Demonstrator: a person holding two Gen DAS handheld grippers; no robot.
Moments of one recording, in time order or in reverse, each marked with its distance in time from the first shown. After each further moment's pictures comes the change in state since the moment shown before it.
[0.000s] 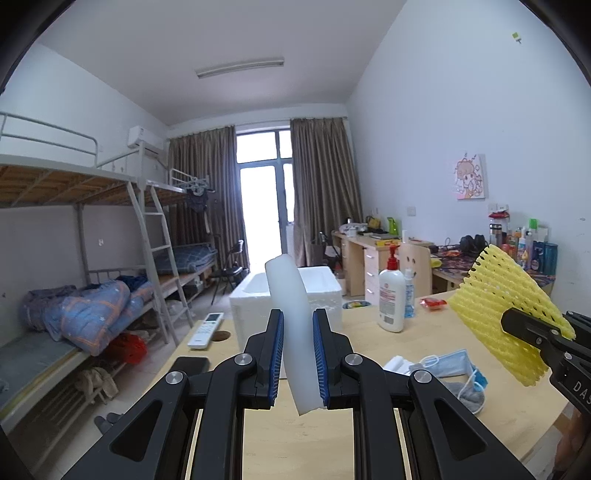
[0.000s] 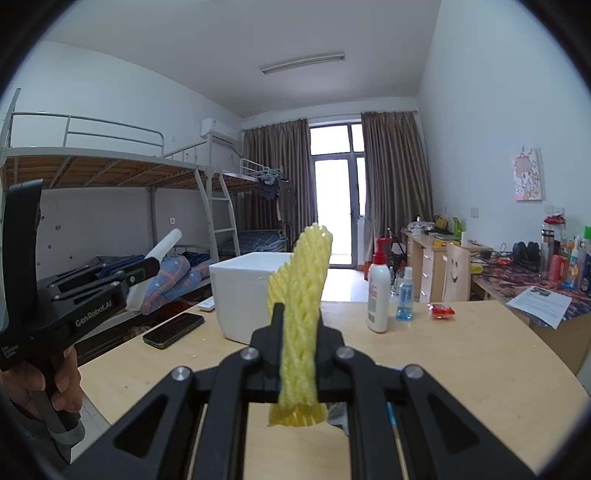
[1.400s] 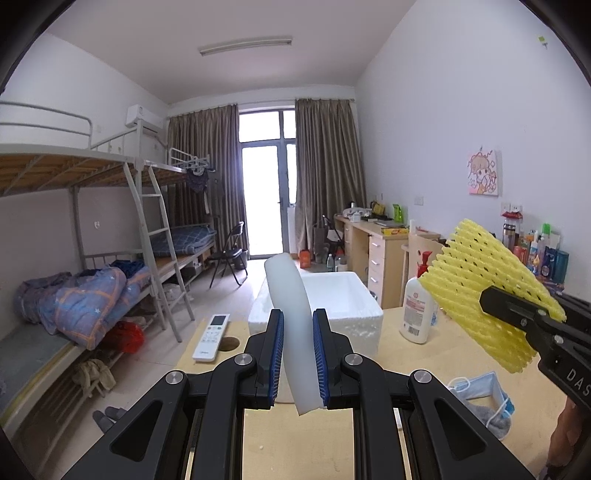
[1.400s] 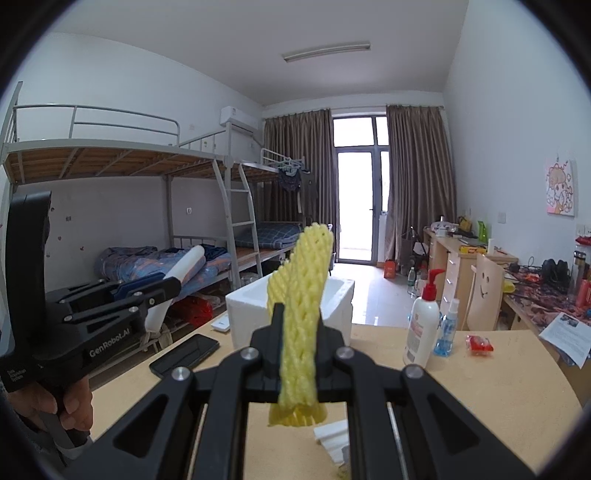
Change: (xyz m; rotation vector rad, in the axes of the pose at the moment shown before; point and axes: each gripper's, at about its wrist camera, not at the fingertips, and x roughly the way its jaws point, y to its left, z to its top) left arm 0.053 0.042 0.035 -0.033 0.083 -0.005; right arm 0.075 0.035 0.055 -0.041 0.051 0.065
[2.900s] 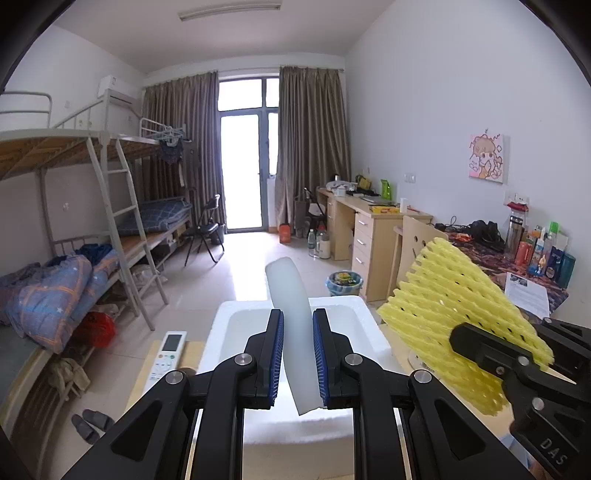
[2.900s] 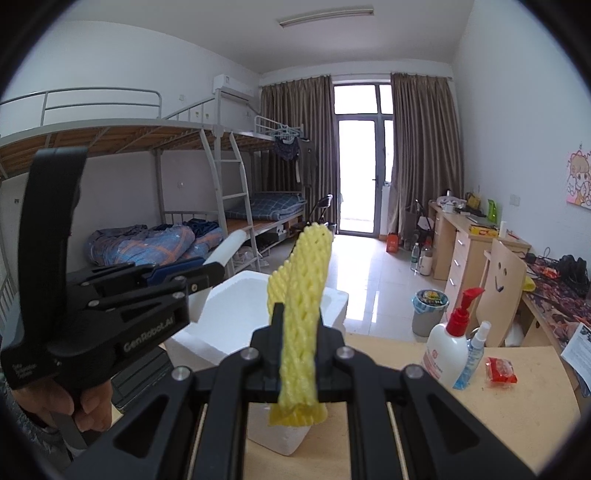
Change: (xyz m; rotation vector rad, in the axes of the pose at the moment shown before) left arm 0.153 0.000 0.048 -0.003 0.132 -0.085; right arm 0.116 -0.025 0.033 0.010 0.138 0.002
